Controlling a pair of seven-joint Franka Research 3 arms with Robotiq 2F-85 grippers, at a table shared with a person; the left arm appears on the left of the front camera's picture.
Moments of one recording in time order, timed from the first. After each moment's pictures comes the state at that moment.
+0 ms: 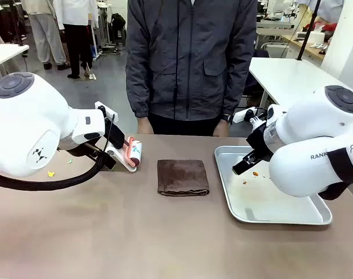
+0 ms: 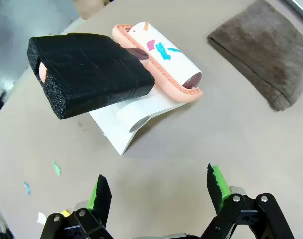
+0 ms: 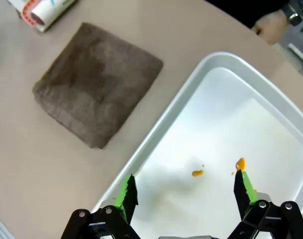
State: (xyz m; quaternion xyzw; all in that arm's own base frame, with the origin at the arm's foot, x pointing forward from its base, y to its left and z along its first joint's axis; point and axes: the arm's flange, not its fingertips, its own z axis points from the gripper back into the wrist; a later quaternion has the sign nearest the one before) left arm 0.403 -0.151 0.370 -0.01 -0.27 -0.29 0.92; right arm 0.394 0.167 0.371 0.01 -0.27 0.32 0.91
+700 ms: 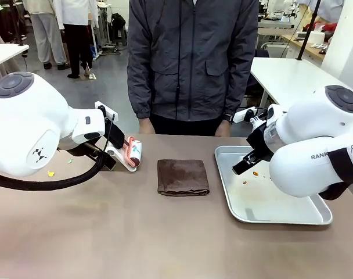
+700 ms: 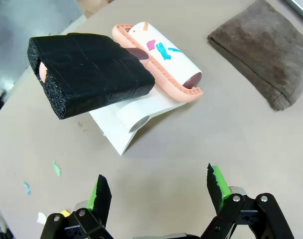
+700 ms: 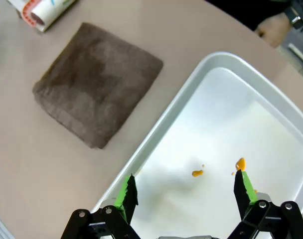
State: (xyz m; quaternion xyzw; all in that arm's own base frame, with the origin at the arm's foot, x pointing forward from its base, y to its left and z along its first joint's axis) left arm 0.403 -0.151 0.370 -0.01 -0.27 -0.29 0.92; right arm 0.394 0.168 0.371 0.01 -0.27 0.32 0.91
